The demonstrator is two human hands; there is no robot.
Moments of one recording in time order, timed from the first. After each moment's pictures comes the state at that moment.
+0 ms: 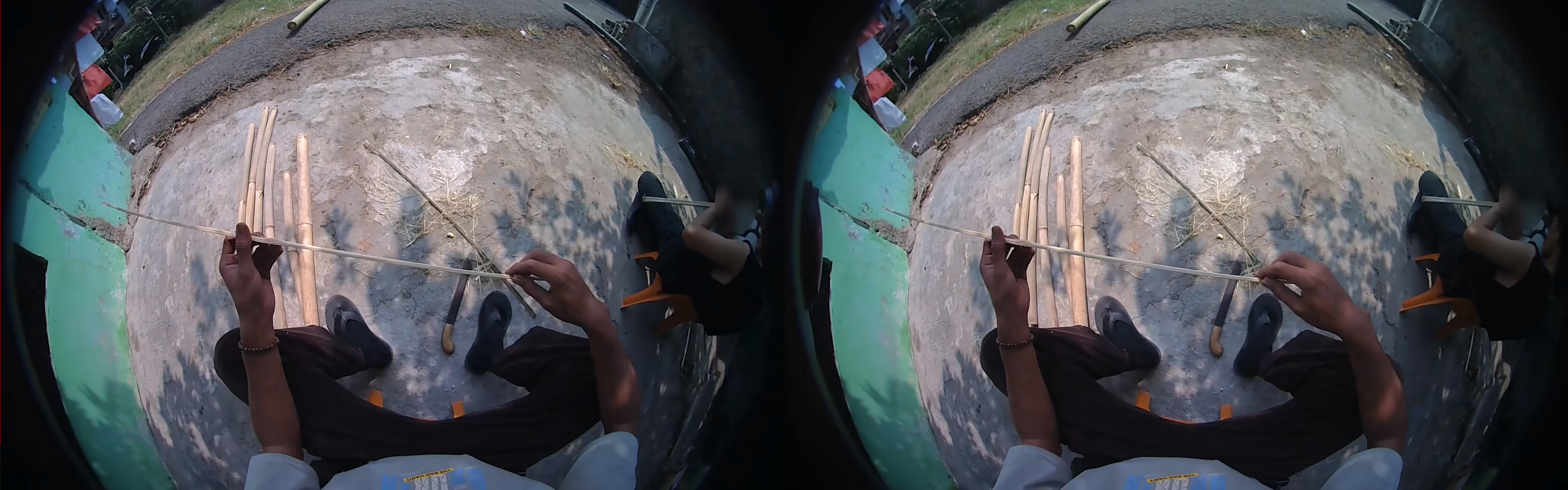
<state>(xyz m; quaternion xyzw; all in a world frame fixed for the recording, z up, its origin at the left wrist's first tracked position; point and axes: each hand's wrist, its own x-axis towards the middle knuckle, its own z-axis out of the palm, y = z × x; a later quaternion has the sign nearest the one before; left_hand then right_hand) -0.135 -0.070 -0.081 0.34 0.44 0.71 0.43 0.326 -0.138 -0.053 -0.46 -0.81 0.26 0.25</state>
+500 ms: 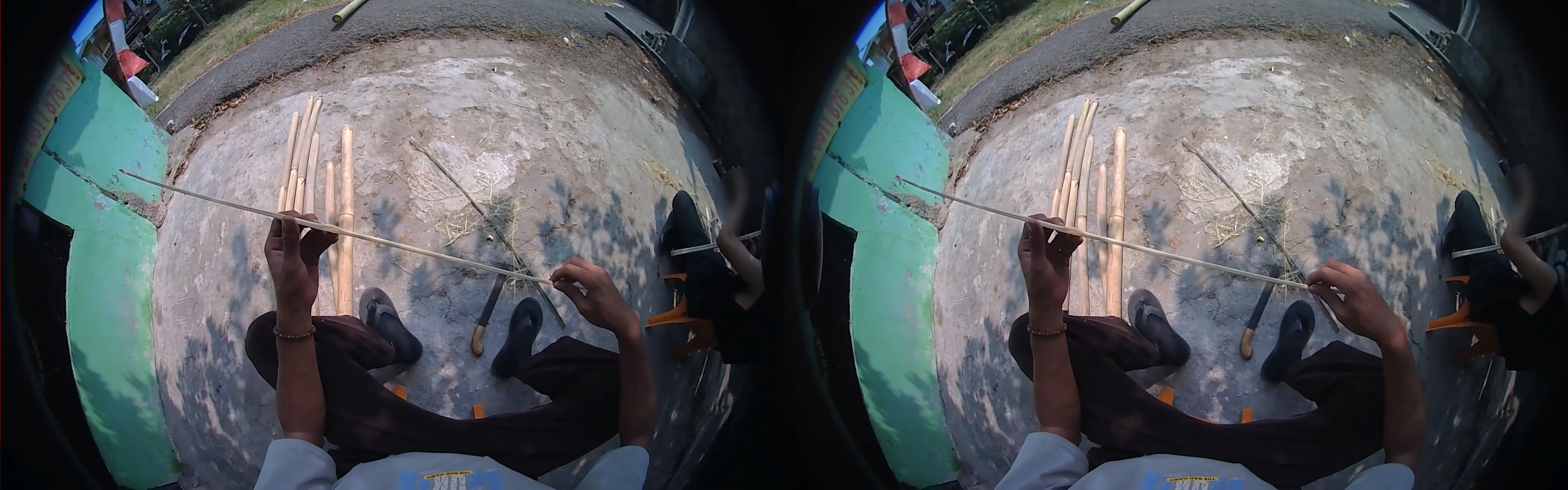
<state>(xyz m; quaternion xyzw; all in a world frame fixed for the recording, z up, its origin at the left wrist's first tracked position) -0.134 -0.080 -0.068 0.39 0.33 0.70 0.50 0.325 -0.133 -0.053 -0.49 -0.80 0.28 0.21</state>
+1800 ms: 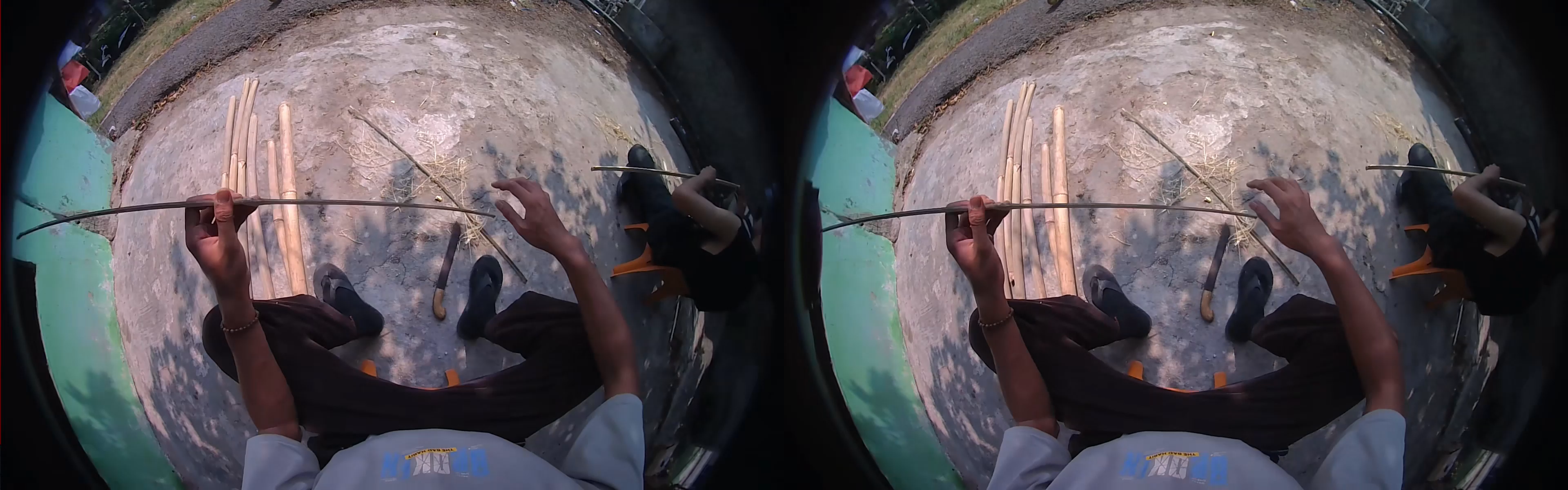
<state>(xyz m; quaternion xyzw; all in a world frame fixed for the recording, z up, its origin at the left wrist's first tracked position) -0.135 -0.078 -0.062 0.51 0.44 0.68 0.30 0.339 -0.086 -0.121 -0.55 -0.80 0.11 0.22</state>
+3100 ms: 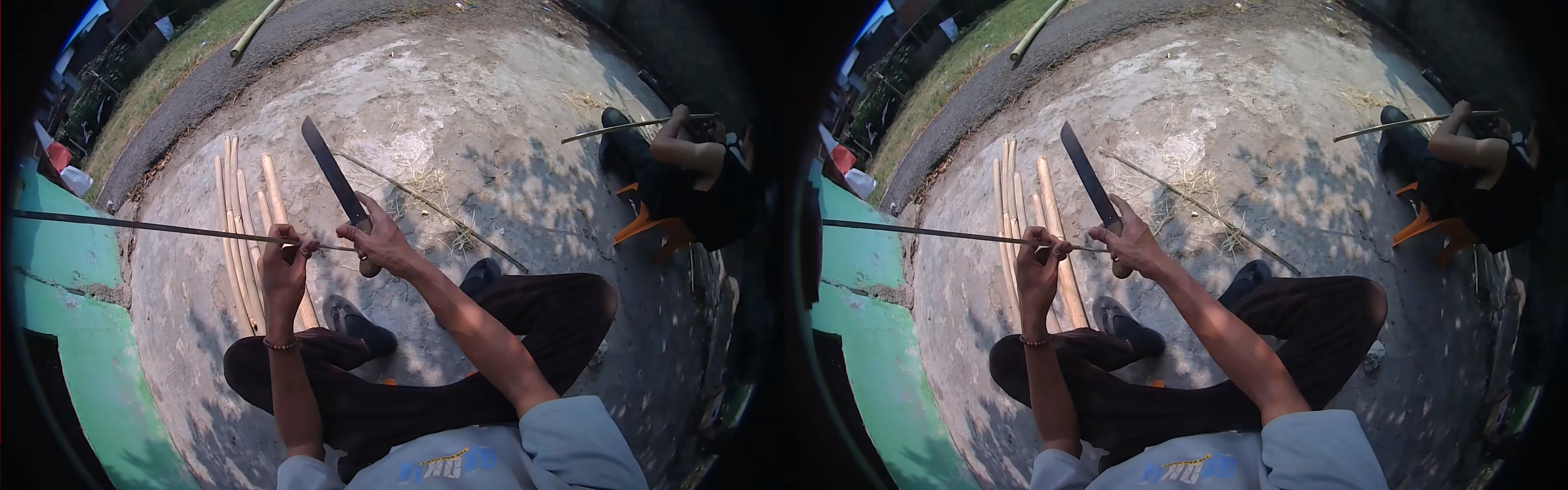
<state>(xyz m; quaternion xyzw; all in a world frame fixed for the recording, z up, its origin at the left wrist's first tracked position) -0.073 -0.072 -0.093 0.67 0.52 0.41 0.35 0.130 -0.065 -0.144 -0.49 -0.47 0.58 0.46</state>
